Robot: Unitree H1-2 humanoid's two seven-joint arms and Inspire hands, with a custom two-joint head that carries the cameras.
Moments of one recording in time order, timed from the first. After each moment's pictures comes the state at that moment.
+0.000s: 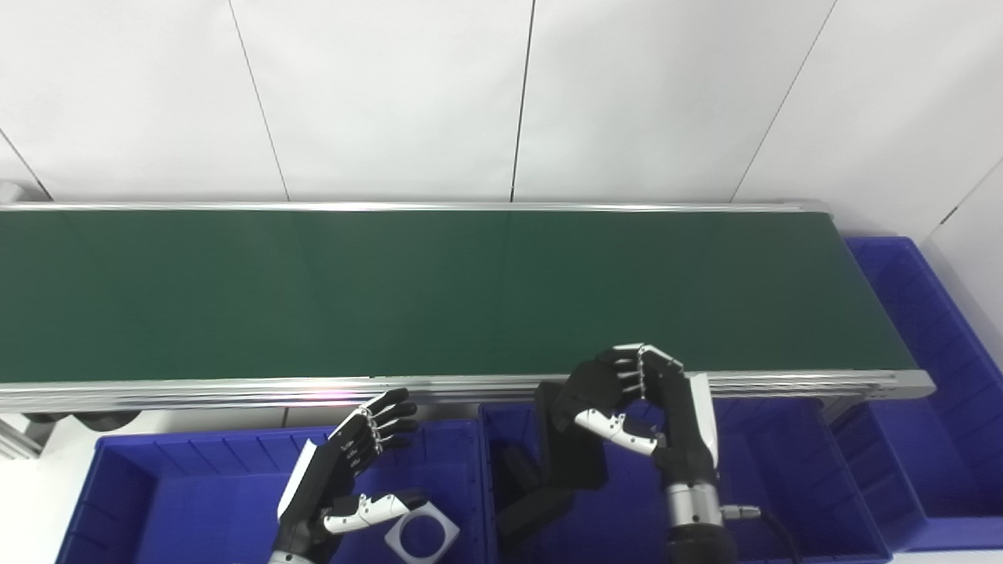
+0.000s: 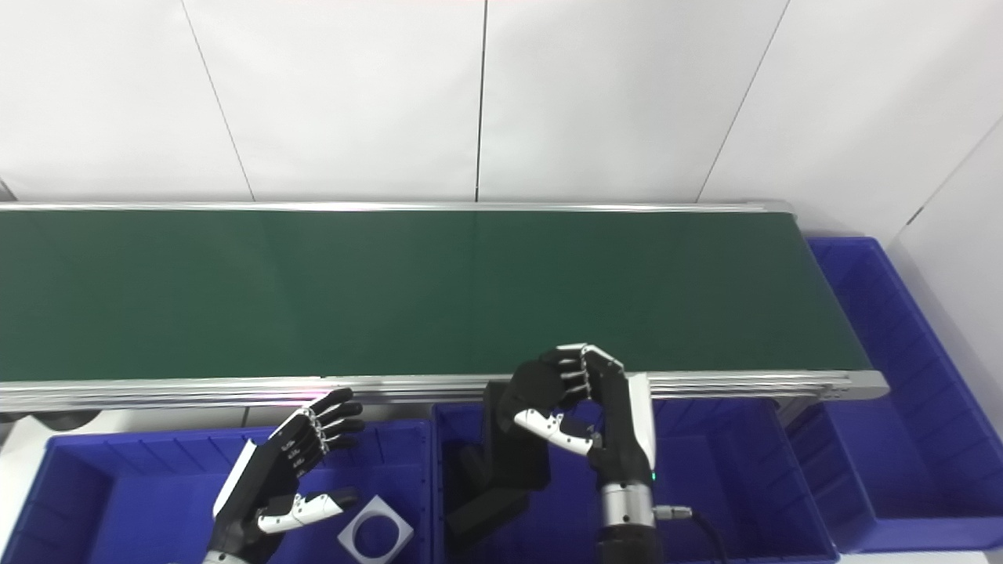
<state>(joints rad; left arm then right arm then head) 0.20 0.06 -0.14 0.22 -0.08 -0.44 -0.22 0.11 0.02 0.10 -0.01 -0.34 -0.08 -0.18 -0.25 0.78</state>
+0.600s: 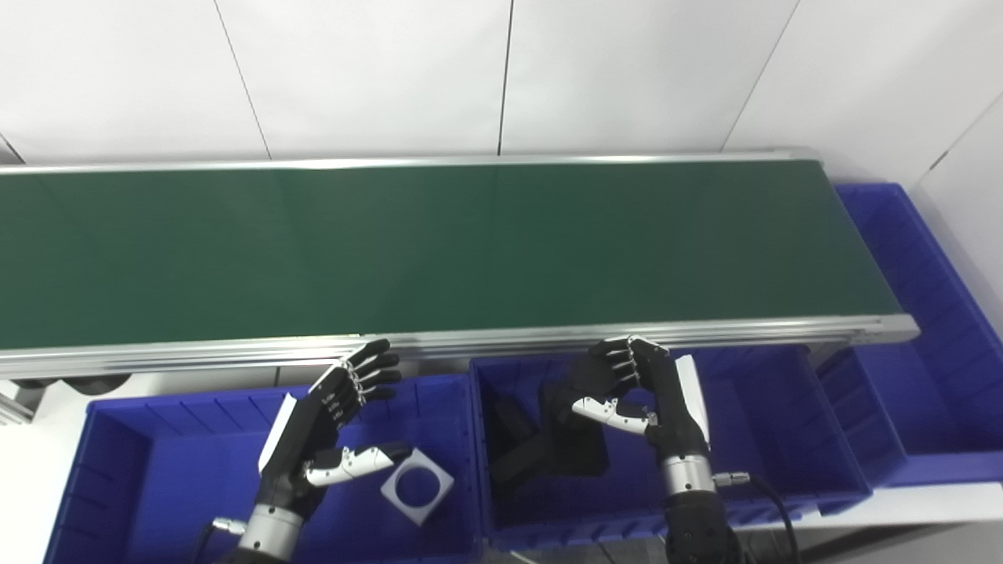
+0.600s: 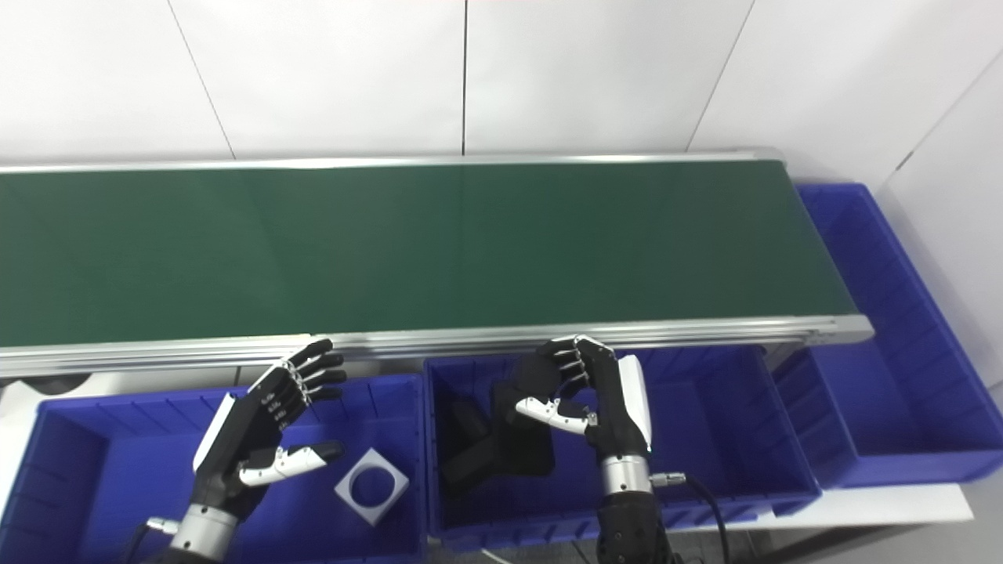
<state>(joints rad) 0.22 0.09 -0.15 0.12 -0.11 -0.38 -0.22 0.15 -0.03 0.10 0.06 -0.39 -0.09 -0.18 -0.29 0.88</state>
